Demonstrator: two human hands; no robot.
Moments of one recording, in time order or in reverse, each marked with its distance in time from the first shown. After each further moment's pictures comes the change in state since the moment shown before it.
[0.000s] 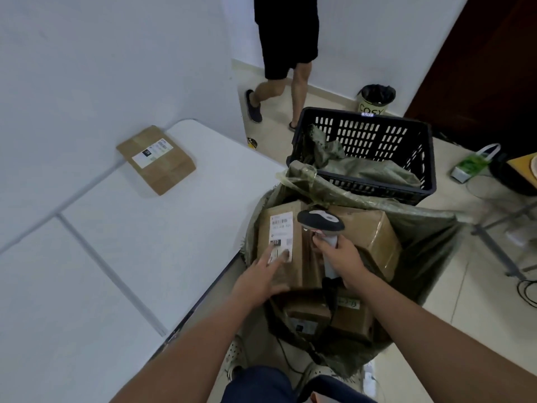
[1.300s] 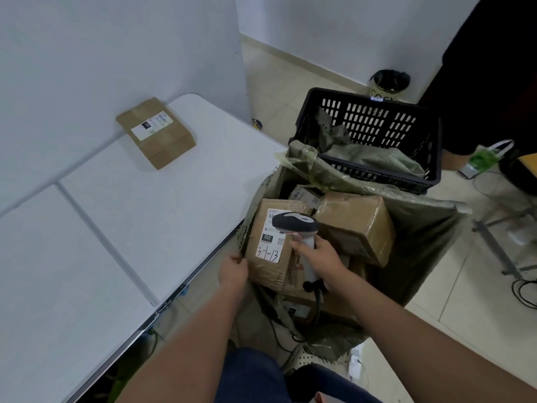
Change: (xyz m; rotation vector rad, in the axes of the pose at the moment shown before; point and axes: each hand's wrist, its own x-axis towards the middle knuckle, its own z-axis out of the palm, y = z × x) left_hand -0.011 -0.009 0.039 -1.027 0.445 -0.828; right_hand -0.020 0.025 0.018 -0.022 -0.231 0.045
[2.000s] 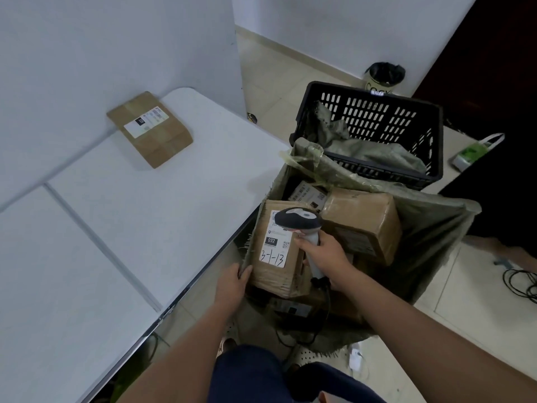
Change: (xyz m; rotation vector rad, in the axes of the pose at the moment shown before) left_hand 0.011 -0.030 -0.029 0.450 -0.120 0.431; right_hand 0.010 -0.010 0.013 -0.103 0.065 -0.009
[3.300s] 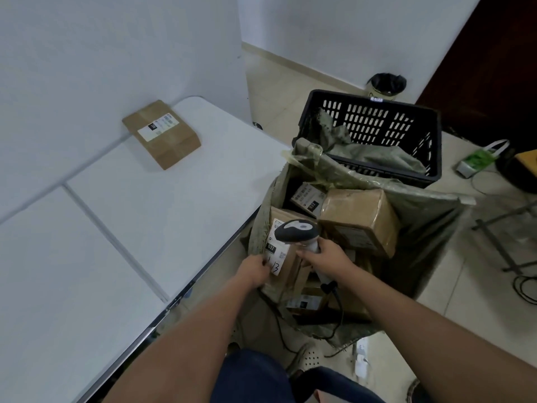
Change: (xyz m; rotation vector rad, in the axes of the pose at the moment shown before) left_hand -0.001 0.056 0.000 0.261 -0.280 0.006; right_hand -0.019 0.019 -0.010 -0.302 -0.103 -0.088
